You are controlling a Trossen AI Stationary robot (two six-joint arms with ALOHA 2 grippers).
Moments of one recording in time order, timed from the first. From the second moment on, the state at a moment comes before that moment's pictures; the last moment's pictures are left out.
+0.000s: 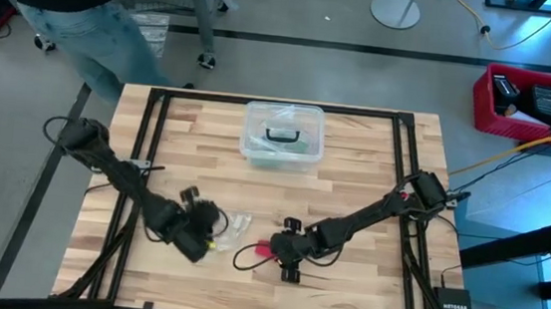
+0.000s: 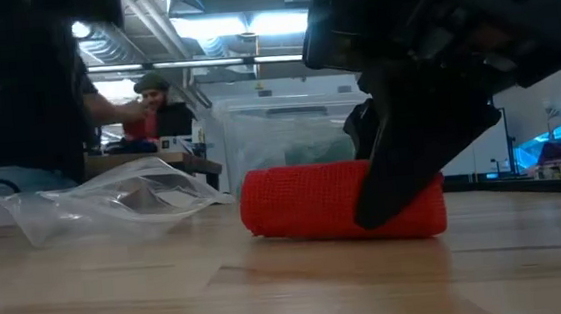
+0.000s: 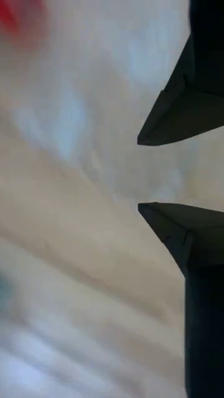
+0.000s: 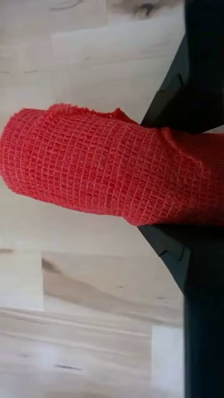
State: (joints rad) left arm -0.62 1.54 0.99 -0.85 -0.61 -0.98; right arm 0.43 1.98 1.17 -0.18 0.09 0.41
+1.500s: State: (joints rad) left arm -0.62 1.89 1.25 -0.69 -0.56 -0.75; right arm 0.43 1.98 1.10 -0.12 0.19 0.34
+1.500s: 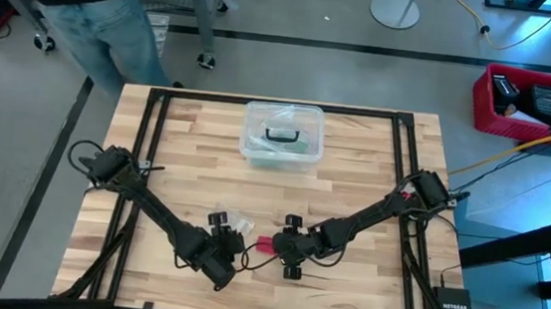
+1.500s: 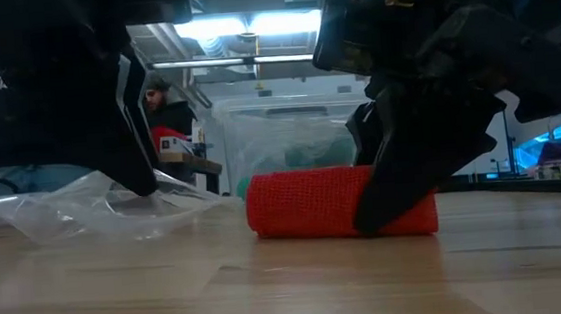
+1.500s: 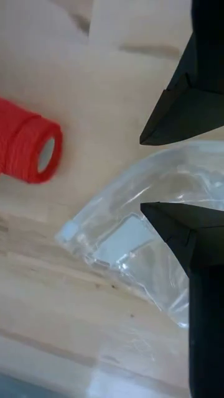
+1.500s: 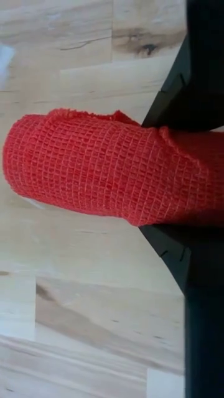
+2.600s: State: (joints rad) left arm -0.53 1.80 1.31 -0.68 -0.57 -0.69; right arm 0.48 1.98 1.17 0.19 0.35 0.12
